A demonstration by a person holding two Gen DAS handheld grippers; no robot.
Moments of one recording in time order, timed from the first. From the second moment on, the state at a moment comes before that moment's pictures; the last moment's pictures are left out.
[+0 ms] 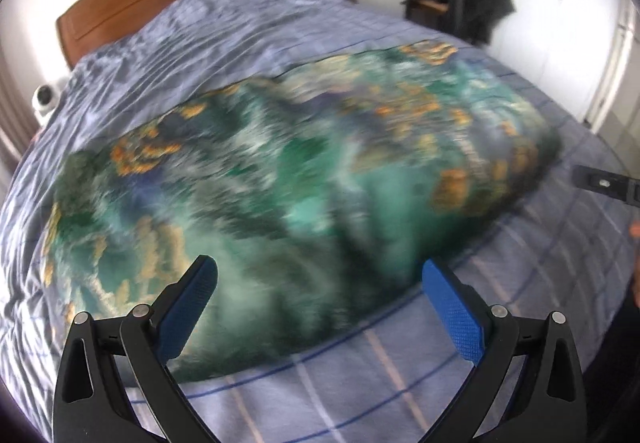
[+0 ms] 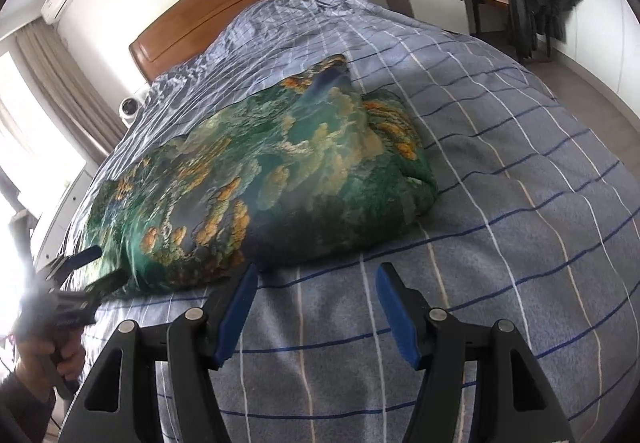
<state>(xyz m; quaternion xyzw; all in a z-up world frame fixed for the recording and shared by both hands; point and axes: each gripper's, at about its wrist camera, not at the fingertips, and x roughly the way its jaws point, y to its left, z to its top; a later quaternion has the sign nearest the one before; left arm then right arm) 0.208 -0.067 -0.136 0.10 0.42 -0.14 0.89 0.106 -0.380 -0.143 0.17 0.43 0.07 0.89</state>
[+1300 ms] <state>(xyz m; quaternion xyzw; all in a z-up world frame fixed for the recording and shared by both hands) 0.210 -0.069 -0.133 0.08 0.43 -0.18 0.88 0.107 -0.414 -0.158 0.27 0.41 0.04 0.87</state>
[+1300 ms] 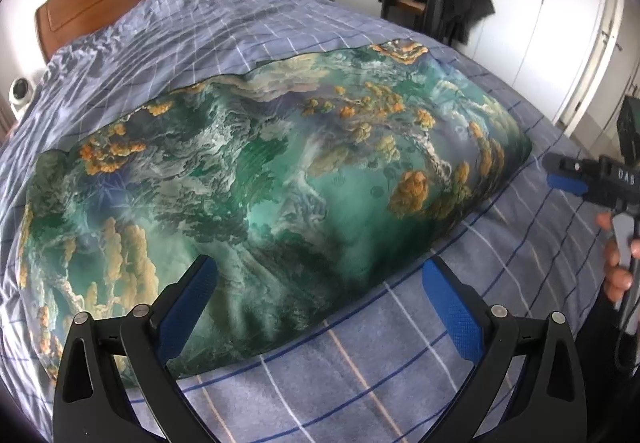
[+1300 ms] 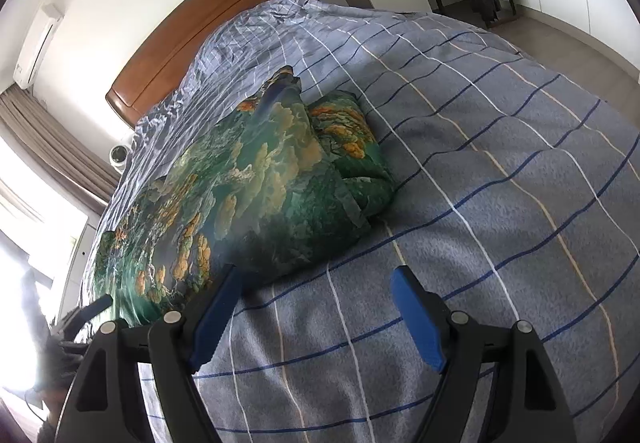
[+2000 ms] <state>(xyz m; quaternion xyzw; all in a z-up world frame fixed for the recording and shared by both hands) 0.225 -0.083 -0.163 0.13 0.45 -0.17 0.87 0.175 -0.425 -0.210 0.44 0.39 0.07 0.81</state>
